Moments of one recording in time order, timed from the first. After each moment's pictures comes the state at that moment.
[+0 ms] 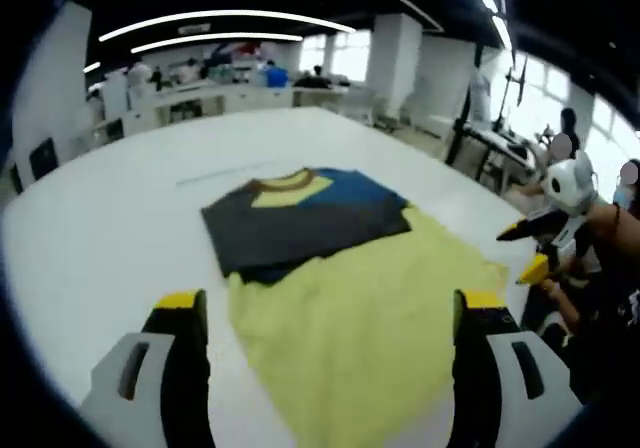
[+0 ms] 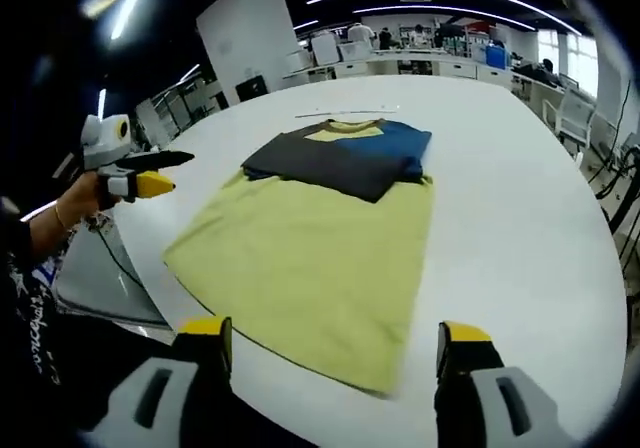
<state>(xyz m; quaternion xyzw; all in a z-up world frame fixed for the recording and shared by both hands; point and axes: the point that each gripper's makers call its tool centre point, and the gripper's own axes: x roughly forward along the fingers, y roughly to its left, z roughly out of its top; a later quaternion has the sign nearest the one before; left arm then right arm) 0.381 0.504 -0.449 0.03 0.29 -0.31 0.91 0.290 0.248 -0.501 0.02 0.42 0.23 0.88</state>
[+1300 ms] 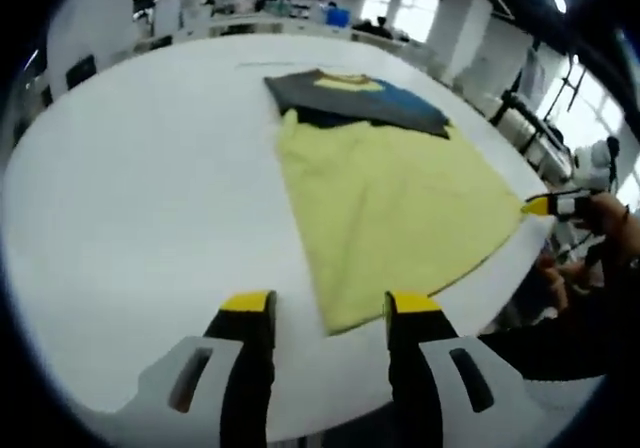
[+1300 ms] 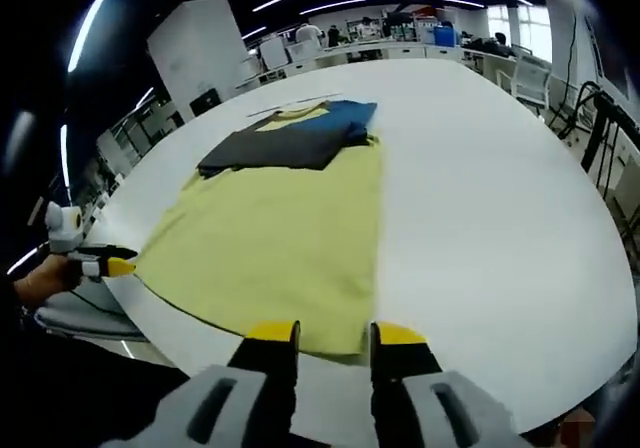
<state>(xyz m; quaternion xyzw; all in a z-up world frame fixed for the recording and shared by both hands) 0.292 0.575 -0.533 -0.02 0.43 -0.20 0.88 0.276 0.221 -0.534 0.07 0.44 0.14 0.89</state>
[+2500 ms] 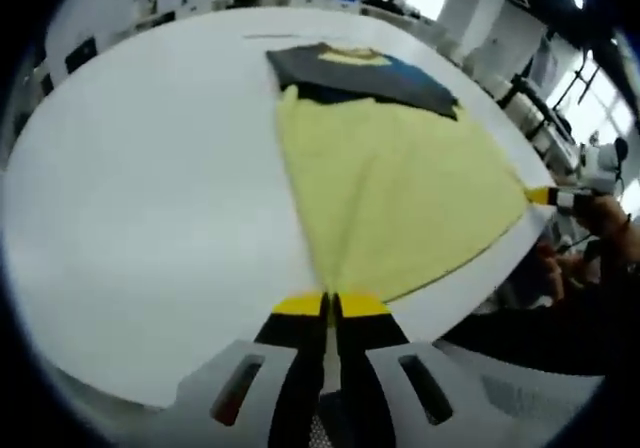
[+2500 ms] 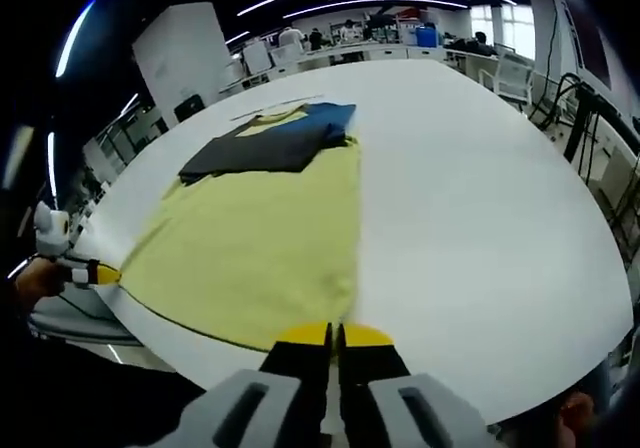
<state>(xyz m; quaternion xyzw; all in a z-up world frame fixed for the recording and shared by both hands) 0.266 0.577 -0.538 0.00 0.49 -0.20 0.85 0.263 0.213 -0.537 0.07 0.44 0.10 0.89</state>
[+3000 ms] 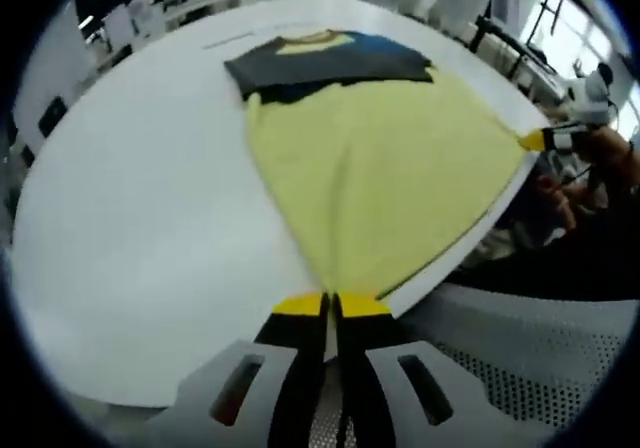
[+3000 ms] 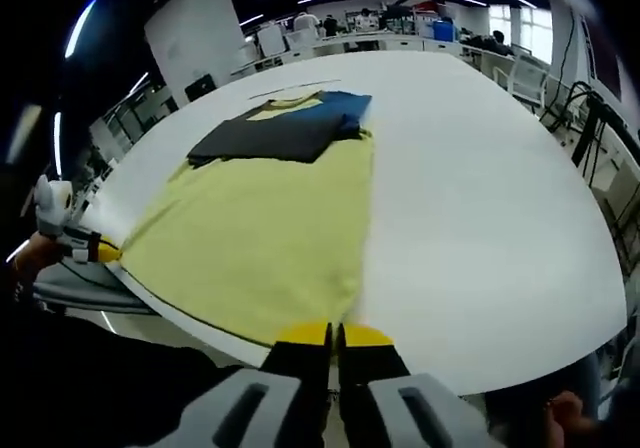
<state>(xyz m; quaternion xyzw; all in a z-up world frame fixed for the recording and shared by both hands) 0.241 0.583 -0.528 0.12 0.50 -0.25 0.82 0.232 0.226 -0.534 0.04 0.46 0.12 0.88</state>
